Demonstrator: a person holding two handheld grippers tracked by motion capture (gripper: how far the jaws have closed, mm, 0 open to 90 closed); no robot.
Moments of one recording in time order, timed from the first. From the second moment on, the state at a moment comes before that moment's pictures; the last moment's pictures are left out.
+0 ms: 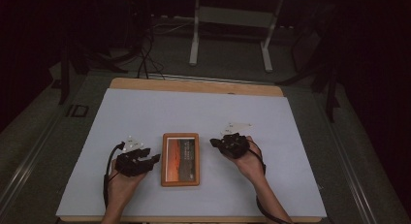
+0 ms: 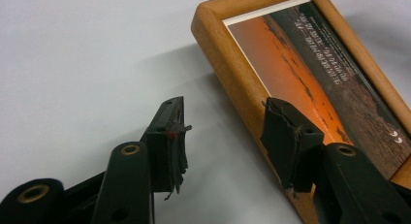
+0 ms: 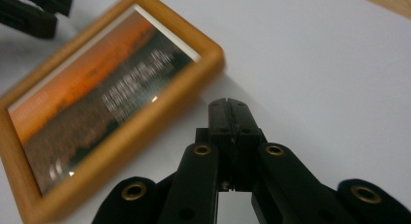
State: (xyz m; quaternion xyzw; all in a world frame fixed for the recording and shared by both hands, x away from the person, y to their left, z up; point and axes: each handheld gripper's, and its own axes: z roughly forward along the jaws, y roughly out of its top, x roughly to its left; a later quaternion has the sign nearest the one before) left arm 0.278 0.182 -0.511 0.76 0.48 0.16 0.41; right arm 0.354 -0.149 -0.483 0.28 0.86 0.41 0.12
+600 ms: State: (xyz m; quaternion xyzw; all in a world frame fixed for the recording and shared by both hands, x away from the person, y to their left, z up) left arm 0.276 0.179 -0.509 0.76 0.47 0.16 0.42; right arm 0.373 -0.099 -0.487 0.26 0.86 0.43 0.11
